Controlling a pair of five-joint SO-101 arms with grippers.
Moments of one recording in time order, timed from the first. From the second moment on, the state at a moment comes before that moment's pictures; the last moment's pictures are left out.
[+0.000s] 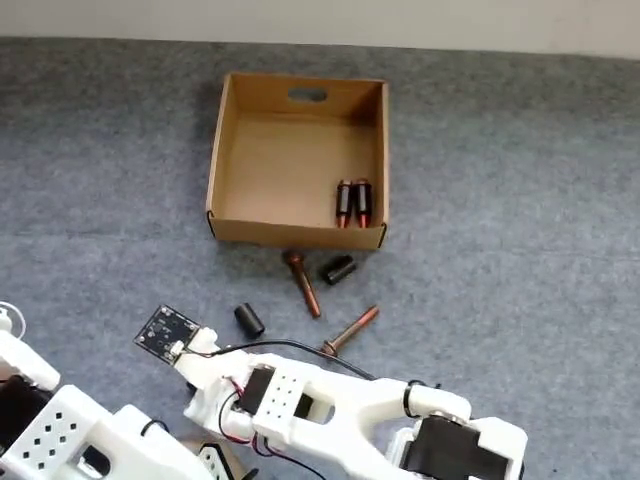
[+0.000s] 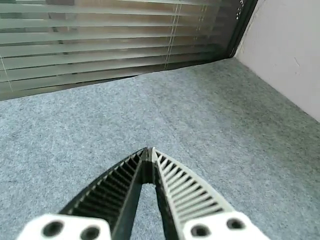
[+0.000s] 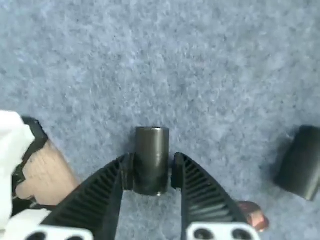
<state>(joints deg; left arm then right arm) -62.5 -71.3 60.4 36.5 9.9 -73.8 -7.7 49.7 25.8 -7.9</state>
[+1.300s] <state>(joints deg) -20.1 -71.3 78.9 48.7 -7.4 -6.9 -58.0 65.8 63.3 4.3</state>
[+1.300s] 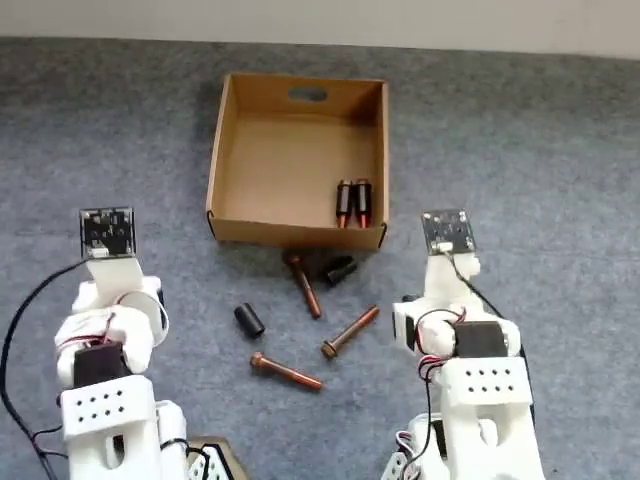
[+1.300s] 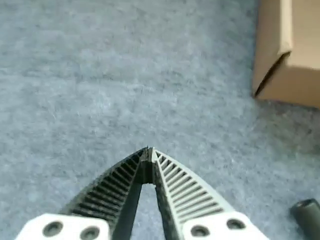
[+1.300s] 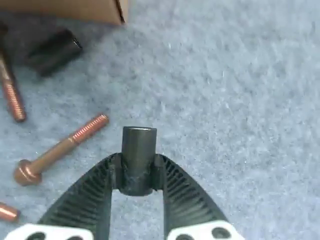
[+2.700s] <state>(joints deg) -13.1 -71.3 88.0 41.7 -7.9 -6.0 -25.8 57.0 61.0 5.1</state>
